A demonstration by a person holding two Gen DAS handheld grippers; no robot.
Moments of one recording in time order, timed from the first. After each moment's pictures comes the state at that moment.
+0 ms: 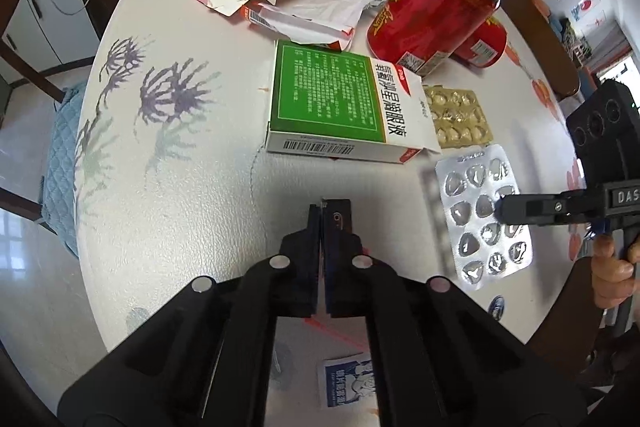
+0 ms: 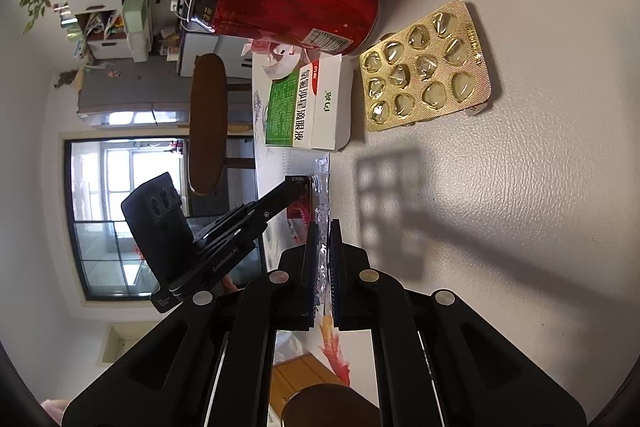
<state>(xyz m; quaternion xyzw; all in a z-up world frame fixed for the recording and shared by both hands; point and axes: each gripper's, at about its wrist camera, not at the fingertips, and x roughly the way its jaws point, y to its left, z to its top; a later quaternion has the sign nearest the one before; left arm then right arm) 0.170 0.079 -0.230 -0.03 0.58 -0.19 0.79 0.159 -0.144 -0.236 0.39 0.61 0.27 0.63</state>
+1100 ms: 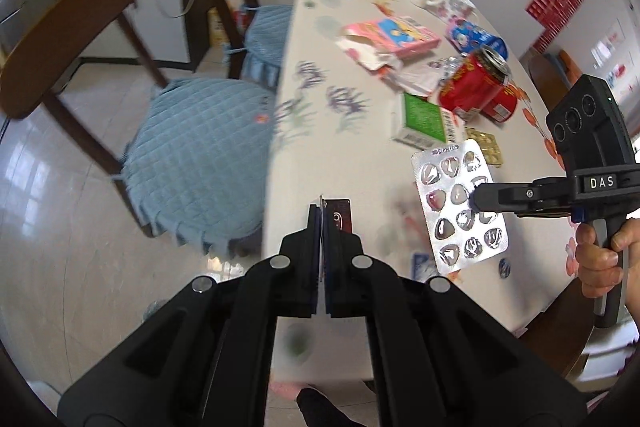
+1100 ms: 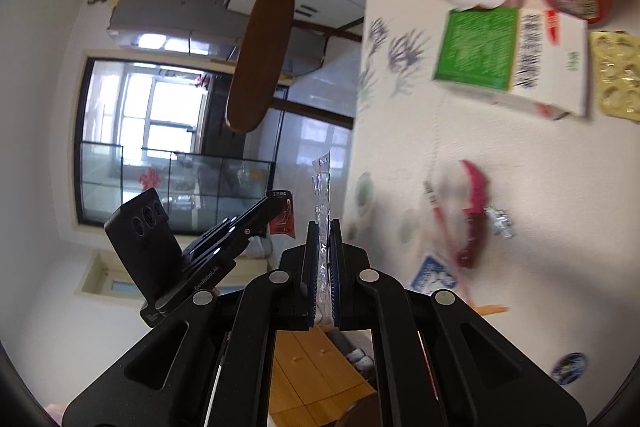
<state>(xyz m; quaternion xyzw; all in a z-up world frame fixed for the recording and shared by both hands) 0.067 0.212 -0.148 -0.09 0.51 -0.07 0.85 0.150 0.006 -0.179 0.30 0.62 0.39 0.61</state>
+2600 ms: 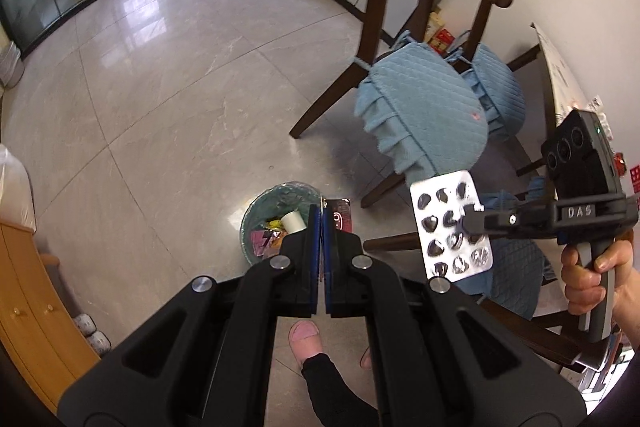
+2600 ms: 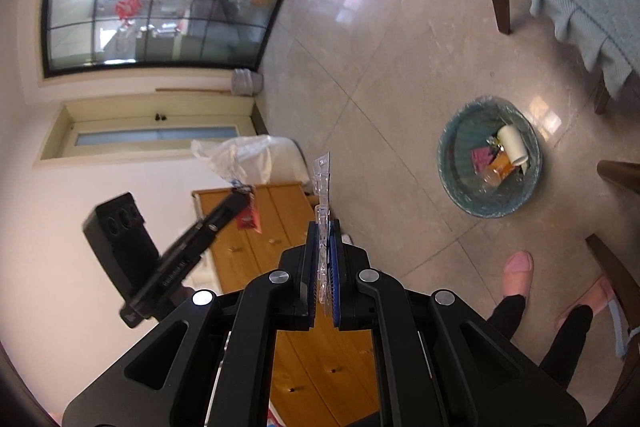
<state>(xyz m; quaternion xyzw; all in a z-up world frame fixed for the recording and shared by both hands) -0.216 0.488 -0.246 -0.28 0.49 0.19 0.80 -0.030 0.350 -0.303 0.09 0.74 0.50 0.44</state>
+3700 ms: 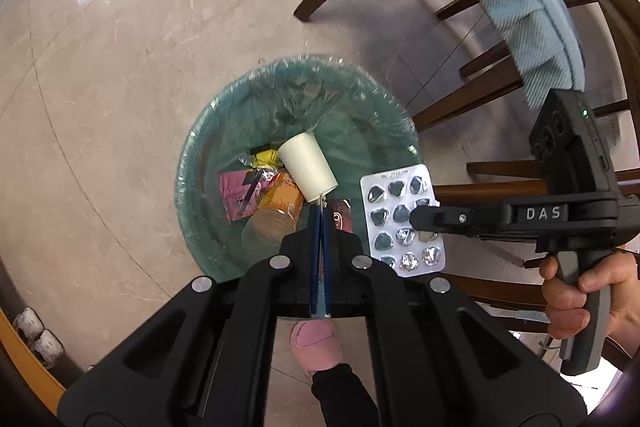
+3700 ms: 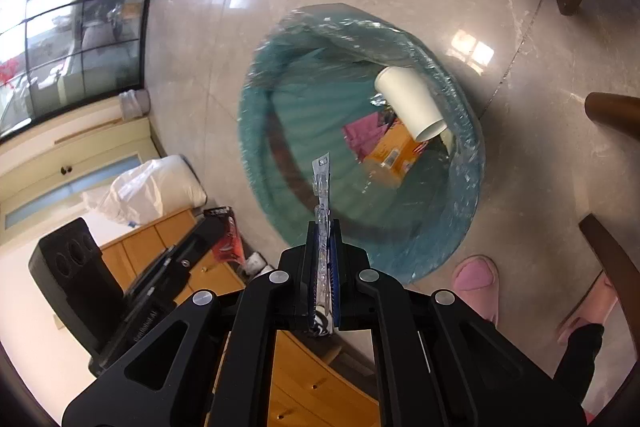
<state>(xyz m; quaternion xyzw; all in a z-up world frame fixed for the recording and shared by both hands) -0.166 0.494 -0.600 -0.33 0.58 0.14 0.73 -0.037 0.364 -0.663 0.05 0.82 0.34 0.45</state>
